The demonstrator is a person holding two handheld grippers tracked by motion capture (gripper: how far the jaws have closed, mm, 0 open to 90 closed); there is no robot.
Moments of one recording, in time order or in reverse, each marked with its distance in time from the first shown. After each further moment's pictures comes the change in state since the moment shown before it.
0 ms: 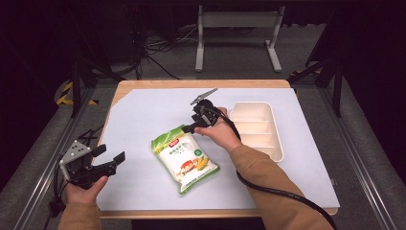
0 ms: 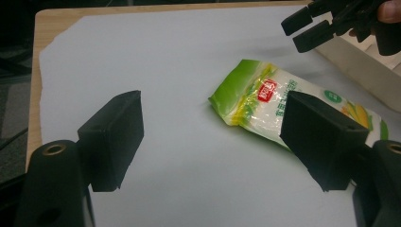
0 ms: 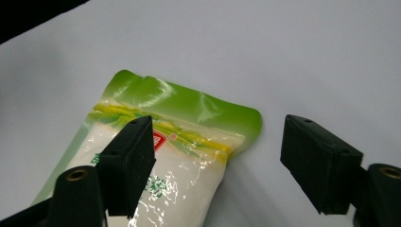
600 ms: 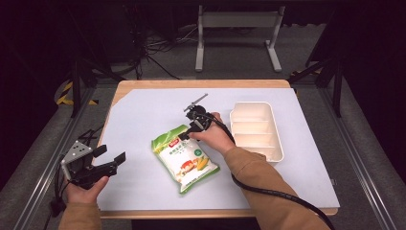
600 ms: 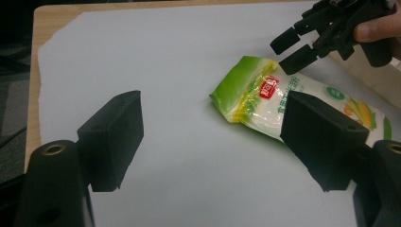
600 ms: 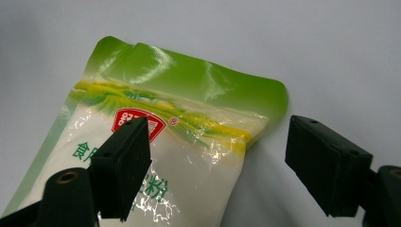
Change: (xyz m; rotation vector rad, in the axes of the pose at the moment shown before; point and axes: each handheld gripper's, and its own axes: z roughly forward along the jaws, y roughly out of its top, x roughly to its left) left arm 0.000 -0.002 0.003 0.014 0.005 0.002; right arm 0.004 -0.005 0.031 0.118 0.008 0.037
